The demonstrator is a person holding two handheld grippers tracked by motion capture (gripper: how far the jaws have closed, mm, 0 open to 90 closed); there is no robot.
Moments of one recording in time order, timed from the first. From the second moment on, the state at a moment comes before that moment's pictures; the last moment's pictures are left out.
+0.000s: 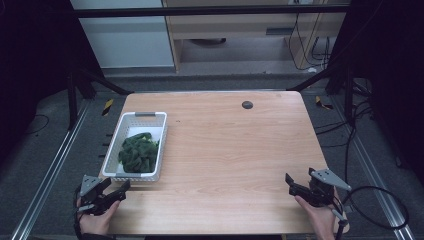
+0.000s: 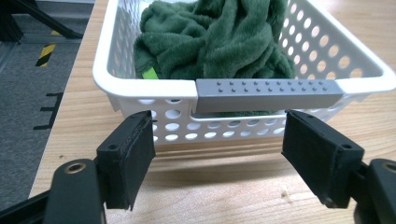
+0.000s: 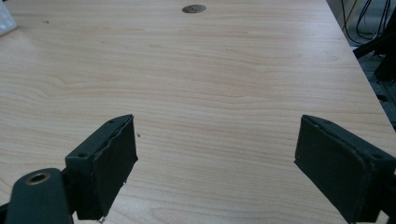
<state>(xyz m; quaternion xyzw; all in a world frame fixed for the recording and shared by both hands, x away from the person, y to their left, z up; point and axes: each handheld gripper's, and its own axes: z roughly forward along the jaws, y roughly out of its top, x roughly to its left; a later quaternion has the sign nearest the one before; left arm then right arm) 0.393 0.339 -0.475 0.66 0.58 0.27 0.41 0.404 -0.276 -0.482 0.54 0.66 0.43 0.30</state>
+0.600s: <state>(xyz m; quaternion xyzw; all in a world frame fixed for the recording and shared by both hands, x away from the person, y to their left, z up) 0.384 0.341 -0.458 0.64 0.58 0.27 0.44 0.406 -0.270 -0.482 0.53 0.67 0.42 0.31</state>
